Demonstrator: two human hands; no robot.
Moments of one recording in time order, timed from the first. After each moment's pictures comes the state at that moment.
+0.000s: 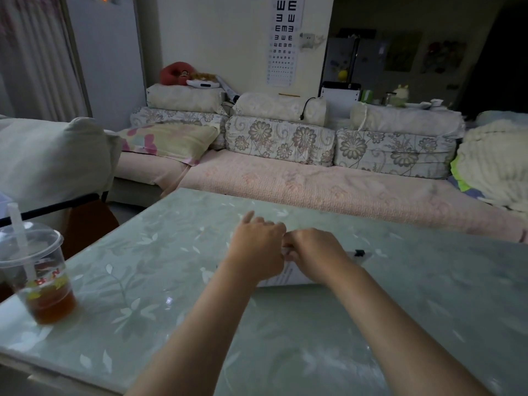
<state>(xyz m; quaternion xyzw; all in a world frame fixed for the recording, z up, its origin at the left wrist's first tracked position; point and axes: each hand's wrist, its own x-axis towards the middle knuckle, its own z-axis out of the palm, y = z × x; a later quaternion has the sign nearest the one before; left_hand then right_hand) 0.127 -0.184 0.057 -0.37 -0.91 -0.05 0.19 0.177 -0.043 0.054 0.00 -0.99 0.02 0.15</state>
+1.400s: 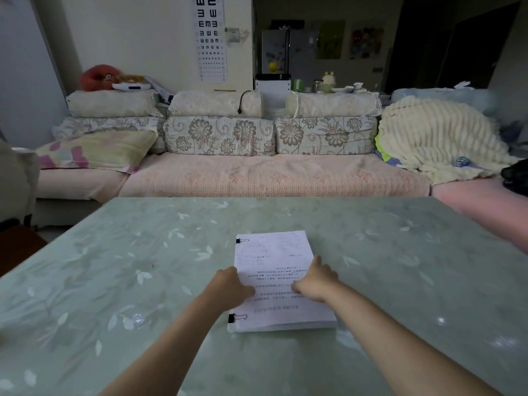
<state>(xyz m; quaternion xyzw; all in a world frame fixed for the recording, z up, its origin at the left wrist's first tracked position) 0.193 -0.110 -0.031 -0.23 -0.93 -0.21 -0.17 0.298 0.065 -0.028 -0.41 -0.88 0.23 -0.05</state>
